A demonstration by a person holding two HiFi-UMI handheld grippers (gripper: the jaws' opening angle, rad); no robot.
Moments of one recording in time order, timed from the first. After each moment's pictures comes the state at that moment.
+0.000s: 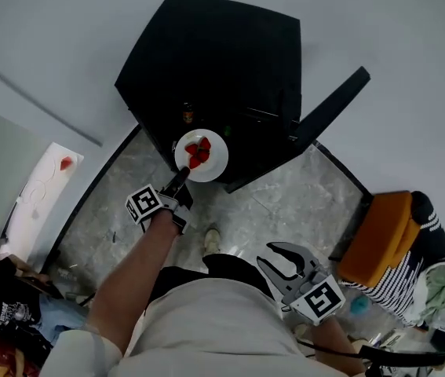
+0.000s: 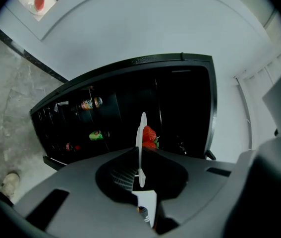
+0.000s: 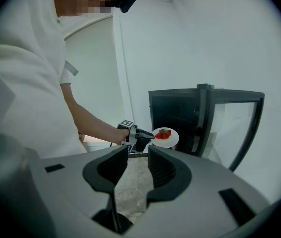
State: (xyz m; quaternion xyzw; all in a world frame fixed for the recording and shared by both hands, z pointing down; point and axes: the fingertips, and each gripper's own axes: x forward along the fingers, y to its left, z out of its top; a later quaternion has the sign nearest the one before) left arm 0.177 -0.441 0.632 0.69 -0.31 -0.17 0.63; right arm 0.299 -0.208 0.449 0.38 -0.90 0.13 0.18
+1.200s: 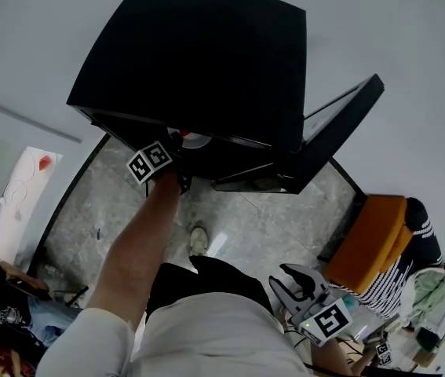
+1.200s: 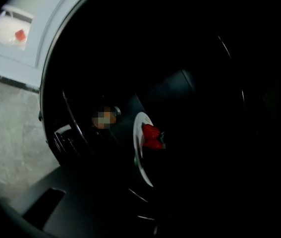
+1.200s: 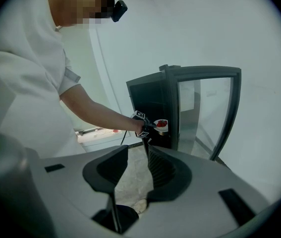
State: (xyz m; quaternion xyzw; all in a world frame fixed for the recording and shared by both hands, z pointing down) left arm 0.230 -0.586 0.740 0.67 -0.46 -0.04 0.58; right arm 0.383 -0.216 0.490 0.43 -0.84 0.24 0.22
